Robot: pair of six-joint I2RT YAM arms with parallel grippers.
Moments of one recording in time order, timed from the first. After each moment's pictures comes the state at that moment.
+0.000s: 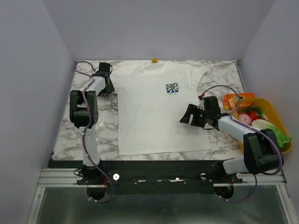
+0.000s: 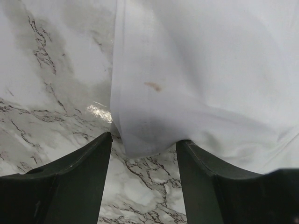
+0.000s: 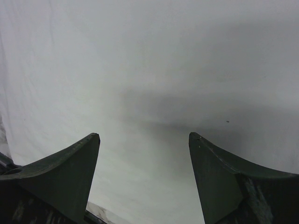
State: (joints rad) left arm -0.04 2.15 1.62 -0.51 -0.29 -0.40; right arm 0.25 1.39 0.64 -0.12 -0.34 0.47
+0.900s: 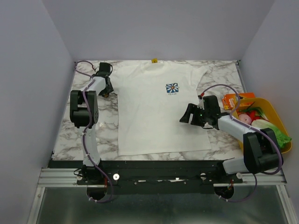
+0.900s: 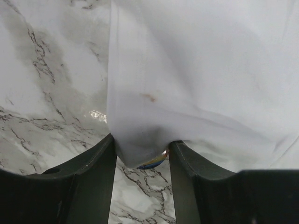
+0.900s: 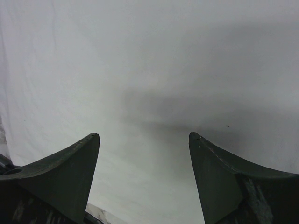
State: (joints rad) left arm -0.04 2.18 1.67 -0.51 -0.30 -0.38; right arm 0.25 1.41 0.65 -0.12 -0.34 0.46
